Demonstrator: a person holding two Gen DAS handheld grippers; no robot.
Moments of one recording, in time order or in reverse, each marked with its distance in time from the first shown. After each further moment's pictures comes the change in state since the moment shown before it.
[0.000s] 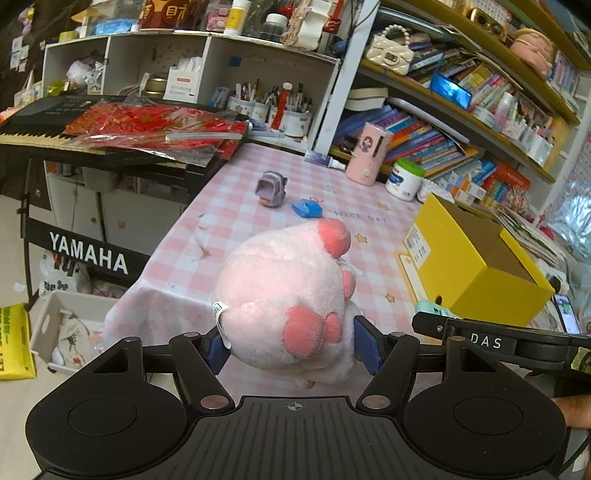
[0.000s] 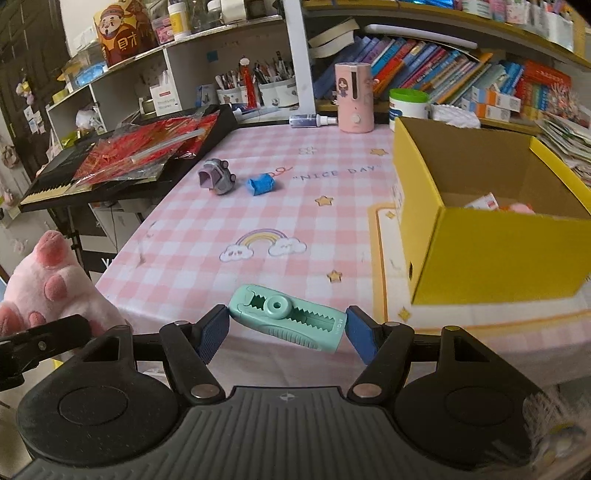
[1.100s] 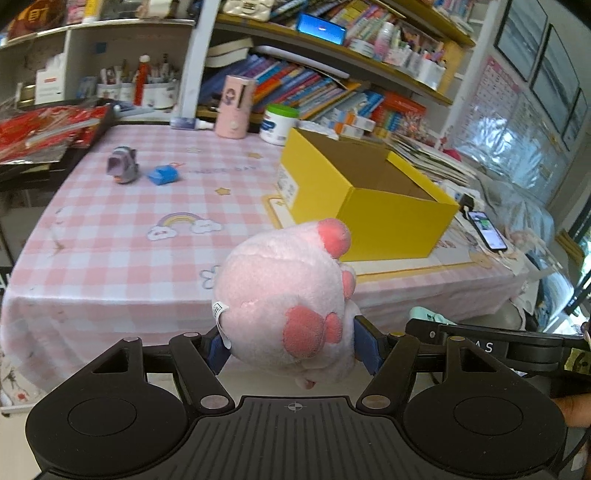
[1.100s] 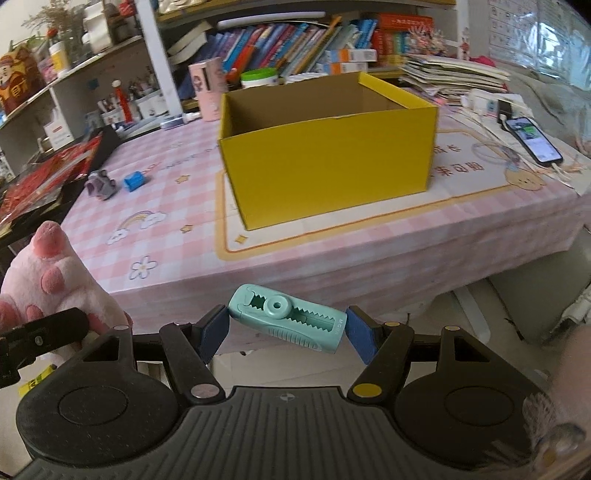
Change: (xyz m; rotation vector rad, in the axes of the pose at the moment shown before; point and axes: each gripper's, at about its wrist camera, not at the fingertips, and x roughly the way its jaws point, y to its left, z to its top) left arm 0.025 -0.093 -0.025 0.227 0.127 -0.281; right arm -0.073 -0.087 -0.068 0.265 0.006 -0.269
